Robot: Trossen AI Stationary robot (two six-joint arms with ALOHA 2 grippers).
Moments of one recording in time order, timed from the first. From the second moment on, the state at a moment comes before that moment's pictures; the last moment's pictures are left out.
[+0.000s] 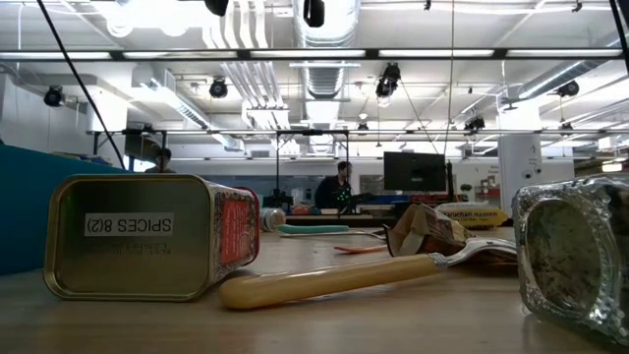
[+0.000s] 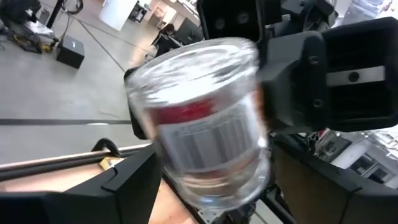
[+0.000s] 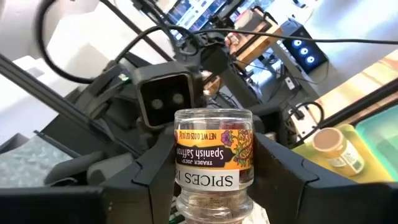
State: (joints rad) left arm -0.12 1.24 1.06 0.23 -0.70 -0.61; right arm -0.28 1.76 1.75 -0.02 -0.53 0.81
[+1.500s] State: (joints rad) left arm -0.12 1.20 1.06 0.24 -0.56 -0.61; right arm -0.26 1.75 1.75 -0.01 -0.59 0.79
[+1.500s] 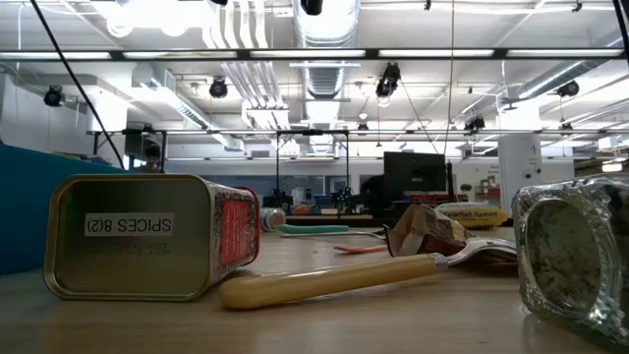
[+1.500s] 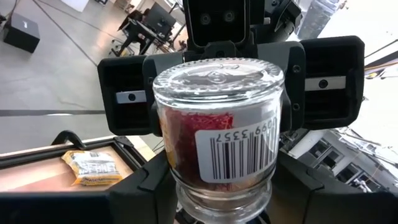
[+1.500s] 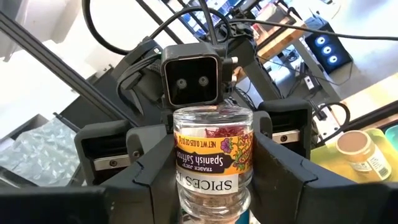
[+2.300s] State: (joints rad) left arm -0.12 1.02 1.06 -0.26 -0.24 -0.98; right arm -0.26 1.73 1.76 -0.40 -0.73 0.40
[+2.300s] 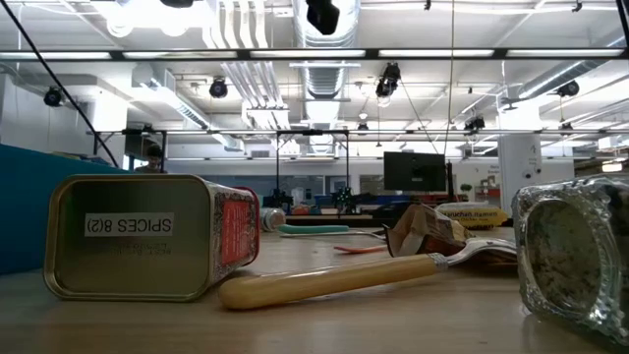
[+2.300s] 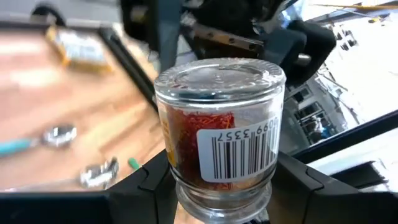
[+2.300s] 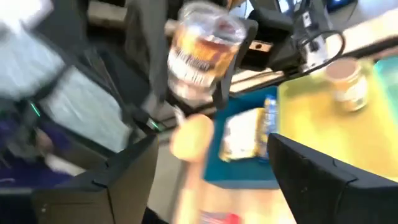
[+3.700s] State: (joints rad) left arm 0.13 1.04 1.06 -0.25 0.57 -1.40; right arm 0.01 1.72 1.85 -0.42 -0.13 -0.97
